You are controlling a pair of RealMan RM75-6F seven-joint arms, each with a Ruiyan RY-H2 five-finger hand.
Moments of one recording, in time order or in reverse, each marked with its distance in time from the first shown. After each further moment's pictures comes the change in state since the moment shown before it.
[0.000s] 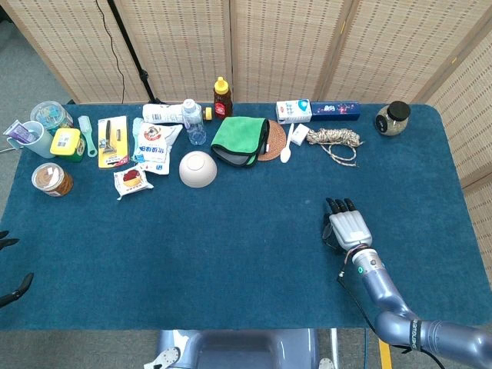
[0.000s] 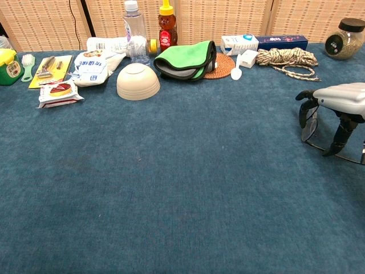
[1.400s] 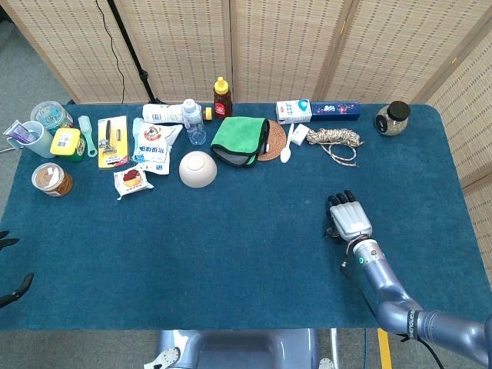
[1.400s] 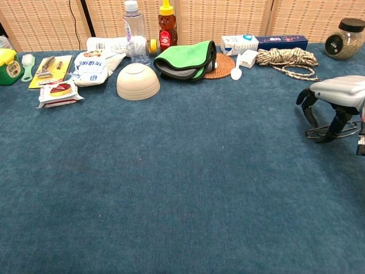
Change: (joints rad) left arm 0.001 0.011 0.003 -0.013 0.004 0.001 -0.002; right arm 0.024 -0.033 0.006 0.144 -0.085 -0.050 0.096
